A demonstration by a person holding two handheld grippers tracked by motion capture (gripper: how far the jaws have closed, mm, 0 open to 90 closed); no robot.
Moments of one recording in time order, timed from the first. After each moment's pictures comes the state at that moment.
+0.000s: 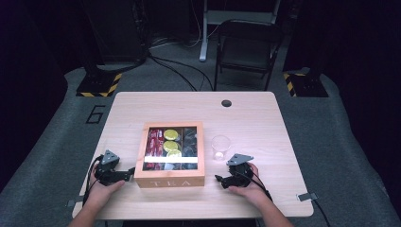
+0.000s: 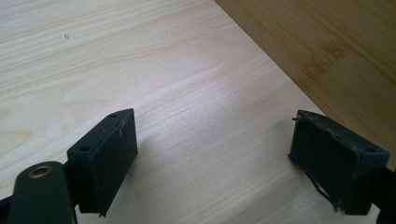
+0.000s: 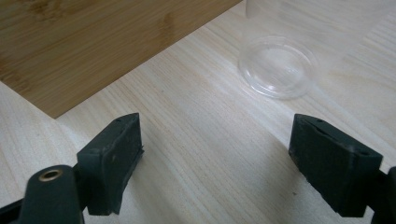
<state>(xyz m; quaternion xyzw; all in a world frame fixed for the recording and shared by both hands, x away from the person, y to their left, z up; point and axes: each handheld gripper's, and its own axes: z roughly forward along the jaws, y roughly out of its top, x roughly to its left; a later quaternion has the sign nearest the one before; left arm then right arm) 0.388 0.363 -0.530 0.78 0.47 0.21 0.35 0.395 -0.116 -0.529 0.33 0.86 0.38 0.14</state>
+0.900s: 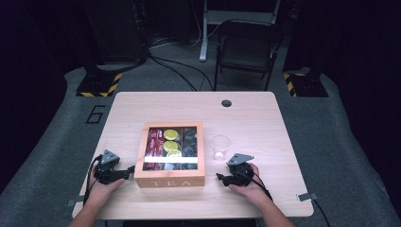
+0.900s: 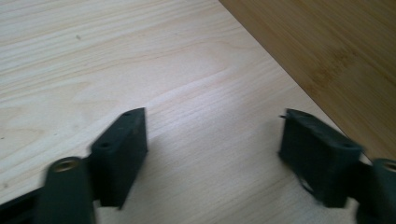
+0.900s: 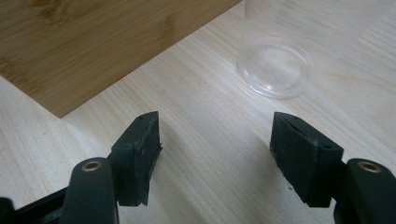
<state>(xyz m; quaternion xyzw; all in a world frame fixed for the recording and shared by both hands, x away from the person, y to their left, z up) 0.388 0.366 -0.527 0.77 0.49 0.21 0.35 0.393 -0.115 -0.524 0.33 0.86 0.37 0.14</state>
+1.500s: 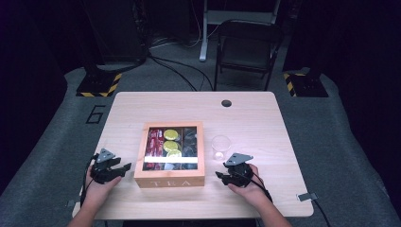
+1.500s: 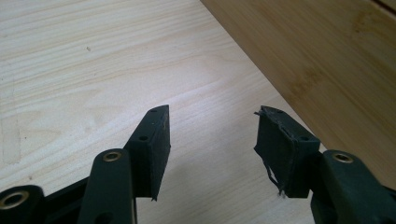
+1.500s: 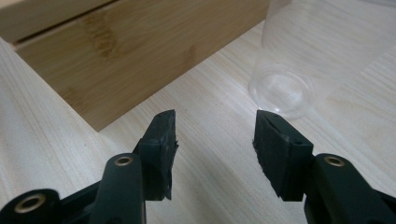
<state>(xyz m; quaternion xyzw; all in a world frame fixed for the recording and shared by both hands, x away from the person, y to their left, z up) 0.381 0.365 -0.510 0.77 0.49 0.21 0.36 0.383 -0.108 -0.502 0.31 0.86 0.37 0.15</state>
